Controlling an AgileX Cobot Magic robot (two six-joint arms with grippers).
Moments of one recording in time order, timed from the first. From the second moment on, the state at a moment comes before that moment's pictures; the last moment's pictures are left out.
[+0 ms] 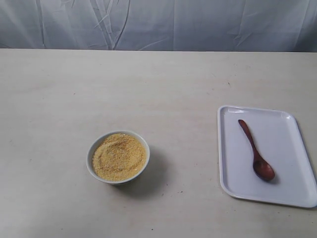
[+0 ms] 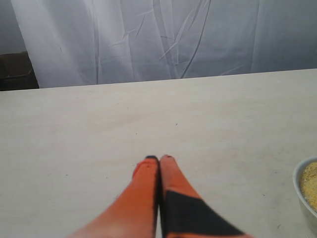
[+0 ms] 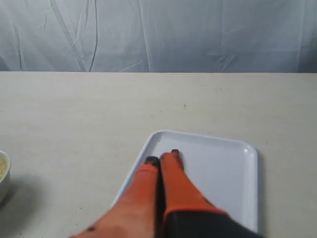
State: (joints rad) left arm -0.12 0.01 0.00 0.02 0.25 0.01; right arm 0.07 0.01 -0.20 0.32 0.55 -0.27
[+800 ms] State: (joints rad) left arm -0.12 0.01 0.00 0.02 0.25 0.01; right arm 0.07 0.01 -0.05 -0.03 0.42 0.01
